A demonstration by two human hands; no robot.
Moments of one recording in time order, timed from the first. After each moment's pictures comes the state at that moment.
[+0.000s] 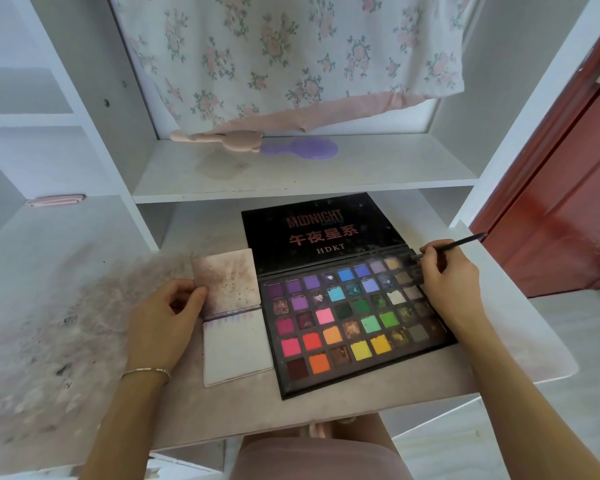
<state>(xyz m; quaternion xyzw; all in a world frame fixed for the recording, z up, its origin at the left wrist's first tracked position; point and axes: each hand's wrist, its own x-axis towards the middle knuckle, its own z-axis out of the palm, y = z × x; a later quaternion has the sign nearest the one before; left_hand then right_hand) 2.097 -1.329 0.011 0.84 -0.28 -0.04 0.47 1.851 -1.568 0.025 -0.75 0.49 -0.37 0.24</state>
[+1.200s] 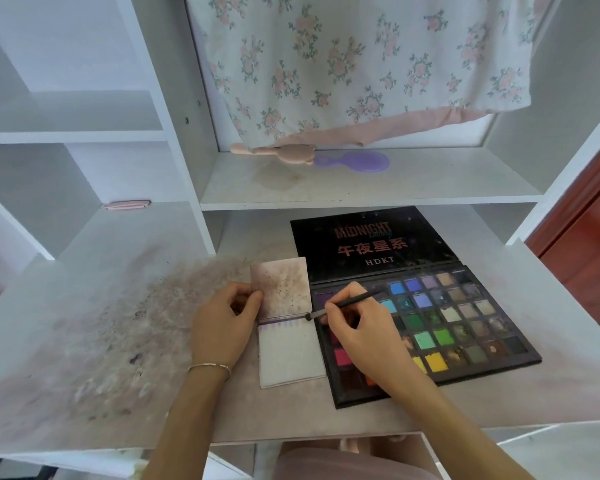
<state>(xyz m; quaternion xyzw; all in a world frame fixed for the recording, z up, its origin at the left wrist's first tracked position) 2.095 -1.327 0.015 0.83 -0.27 -0.07 0.48 1.944 -1.439 0.030 -0.81 0.28 -0.24 0.46</state>
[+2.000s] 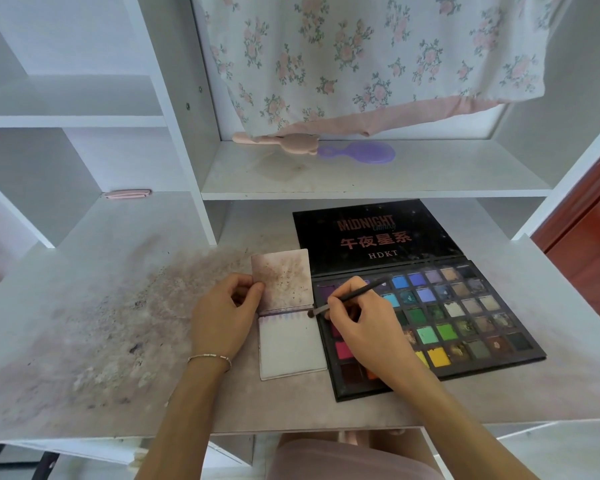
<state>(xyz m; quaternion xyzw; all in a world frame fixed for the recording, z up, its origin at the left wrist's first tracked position) 2.095 -1.327 0.014 0.83 -0.27 -0.06 0.48 1.946 -1.440 0.030 -0.83 0.27 -0.22 0.44</state>
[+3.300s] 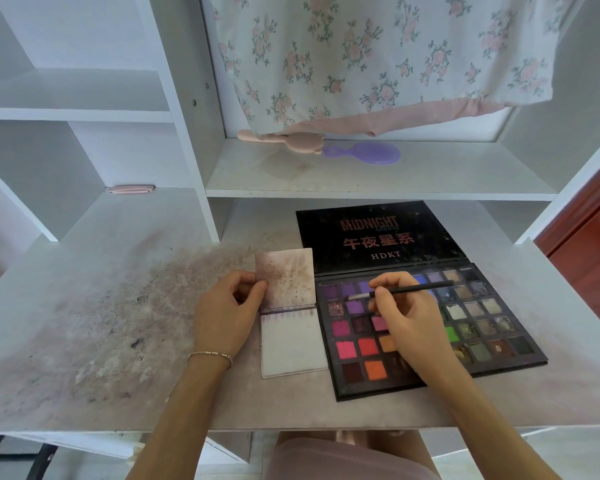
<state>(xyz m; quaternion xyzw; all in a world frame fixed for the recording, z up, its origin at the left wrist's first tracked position) 2.093 -1.326 0.016 0.82 -0.28 -0.06 0.49 1.920 -1.461 0.035 -0.75 0.29 -0.32 0.51</state>
